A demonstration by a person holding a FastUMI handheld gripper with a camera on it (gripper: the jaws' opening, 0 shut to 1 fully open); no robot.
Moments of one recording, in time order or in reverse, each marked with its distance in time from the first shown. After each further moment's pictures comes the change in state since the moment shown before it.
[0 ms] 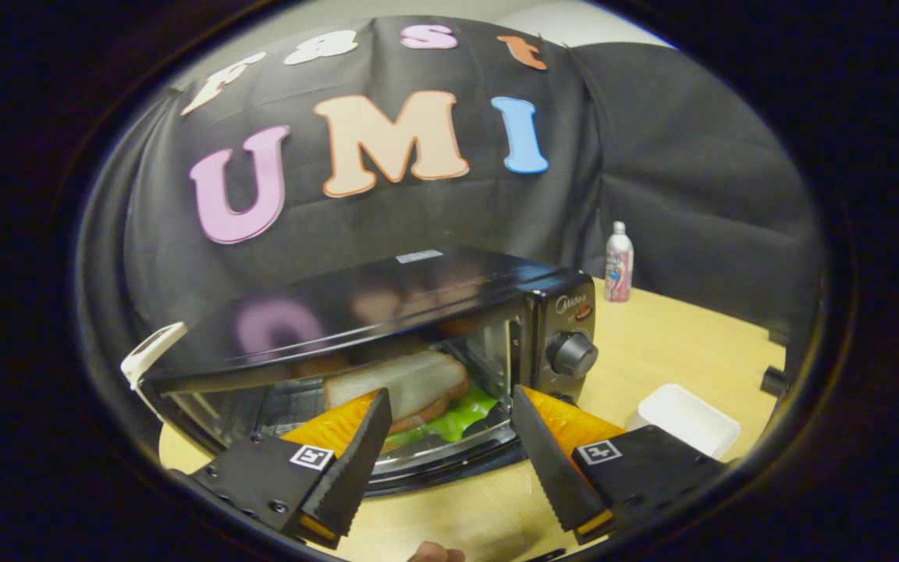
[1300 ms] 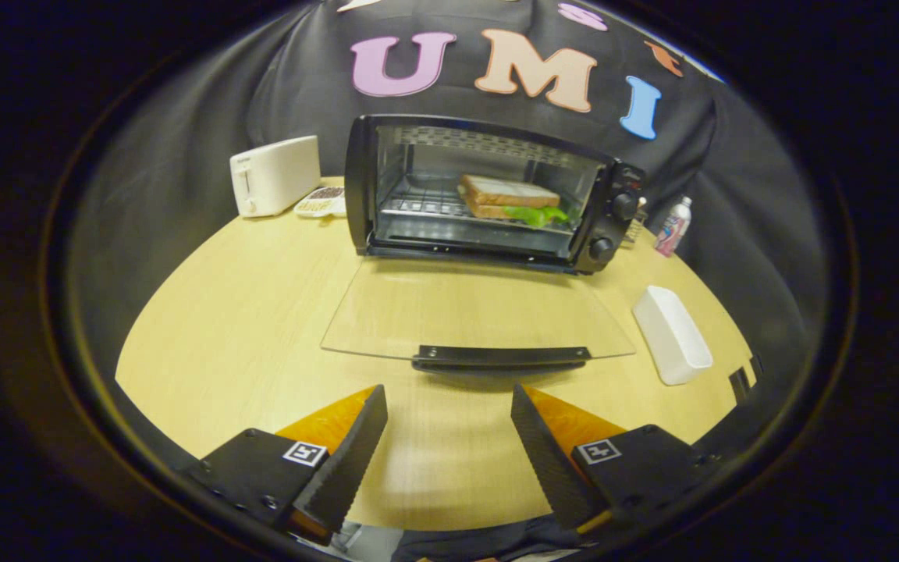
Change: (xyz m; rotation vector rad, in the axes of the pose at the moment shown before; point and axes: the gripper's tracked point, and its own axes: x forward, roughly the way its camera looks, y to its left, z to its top) arm -0.171 0.027 -0.177 -0.384 0.409 0.204
